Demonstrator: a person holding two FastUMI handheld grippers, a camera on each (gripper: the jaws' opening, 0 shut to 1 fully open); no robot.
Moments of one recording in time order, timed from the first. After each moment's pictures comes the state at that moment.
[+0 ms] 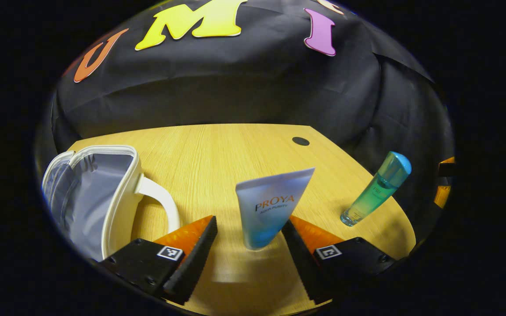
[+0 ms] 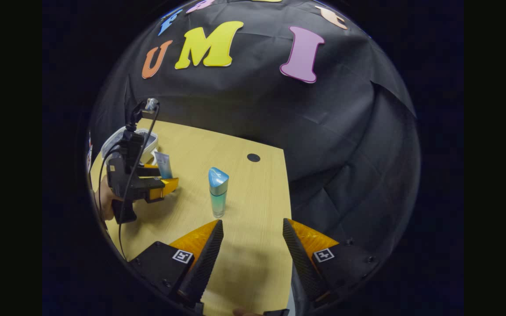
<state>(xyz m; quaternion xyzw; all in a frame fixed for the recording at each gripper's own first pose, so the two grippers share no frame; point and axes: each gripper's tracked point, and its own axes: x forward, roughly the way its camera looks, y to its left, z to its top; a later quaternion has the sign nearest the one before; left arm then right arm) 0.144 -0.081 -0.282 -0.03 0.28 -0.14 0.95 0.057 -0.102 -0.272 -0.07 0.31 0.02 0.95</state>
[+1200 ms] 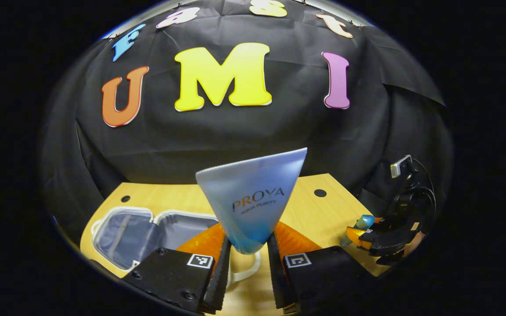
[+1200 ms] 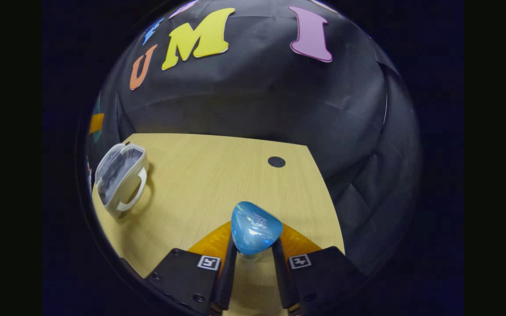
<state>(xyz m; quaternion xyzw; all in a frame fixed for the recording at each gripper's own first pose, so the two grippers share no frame) 0.101 0.042 -0.069 0.02 0.17 -0.06 0.98 0.172 -0.039 -0.337 -0.01 0.31 0.03 0.95</state>
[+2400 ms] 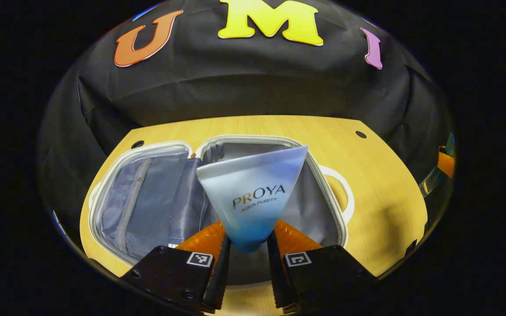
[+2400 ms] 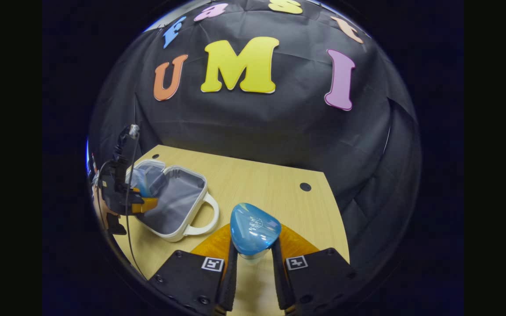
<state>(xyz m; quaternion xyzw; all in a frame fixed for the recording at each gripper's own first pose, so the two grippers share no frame) 0.082 0.190 -0.241 0.00 0.35 -0.06 0.93 0.088 0.102 -0.206 -0.03 0.27 0.06 0.96</state>
